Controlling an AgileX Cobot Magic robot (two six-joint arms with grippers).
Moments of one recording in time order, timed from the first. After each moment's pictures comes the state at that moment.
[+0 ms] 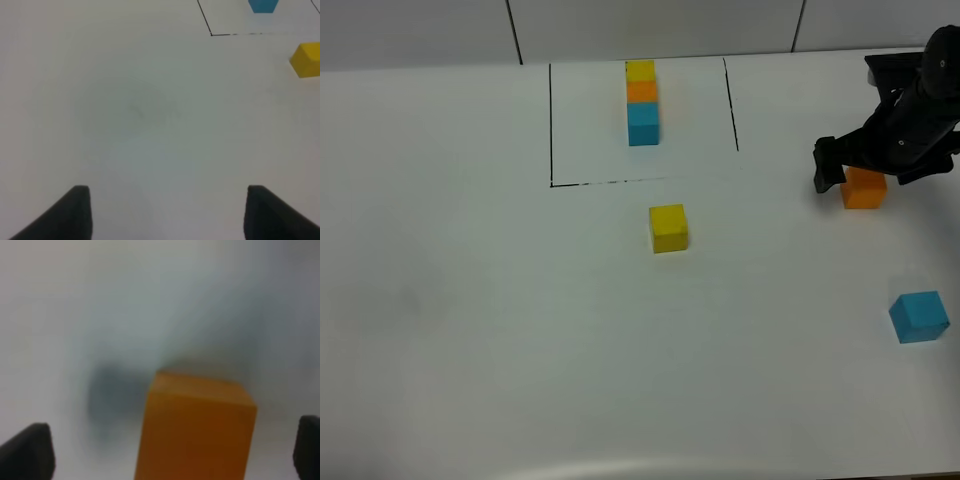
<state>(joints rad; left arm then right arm) -0.05 0.00 -0.51 -0.07 1.07 -0.01 0.11 2.13 -1.48 0.10 0.71 -0.10</state>
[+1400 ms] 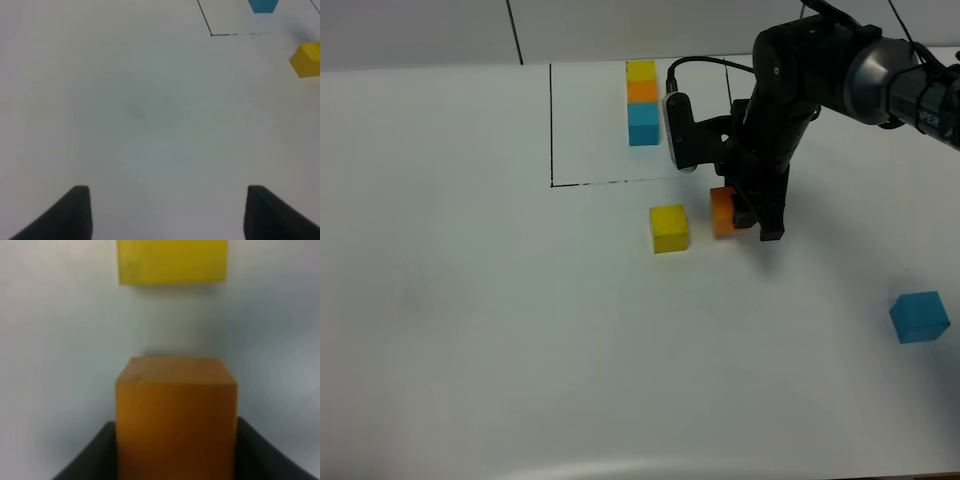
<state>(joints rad) -0.05 0.00 -0.51 -0.07 1.07 -0.01 0.48 2.18 -1.68 0.04 0.96 -1.26</state>
